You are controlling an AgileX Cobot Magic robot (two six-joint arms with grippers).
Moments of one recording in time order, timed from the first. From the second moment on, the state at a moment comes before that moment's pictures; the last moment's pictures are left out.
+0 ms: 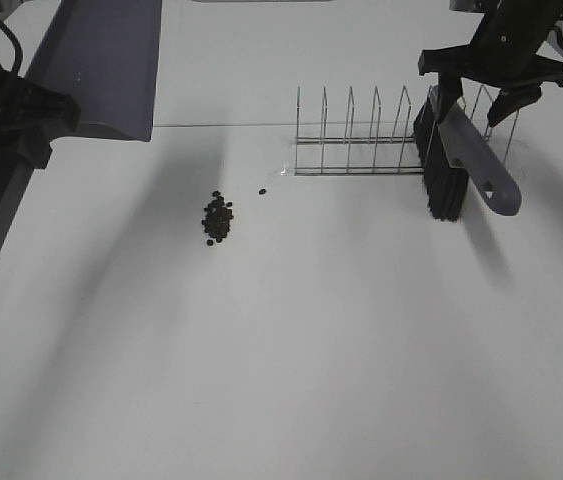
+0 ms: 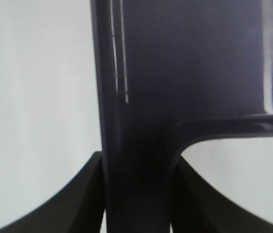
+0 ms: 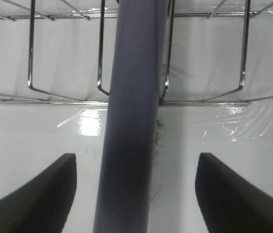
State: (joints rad) left arm -0.30 1.56 -1.13 0.10 0.71 -0.26; right arm 0.10 2.33 -2.10 0.08 1.06 0.11
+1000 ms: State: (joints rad) left arm -0.30 1.56 -1.13 0.10 0.71 -0.26; right arm 0.10 2.39 -2.10 0.08 1.01 0.11
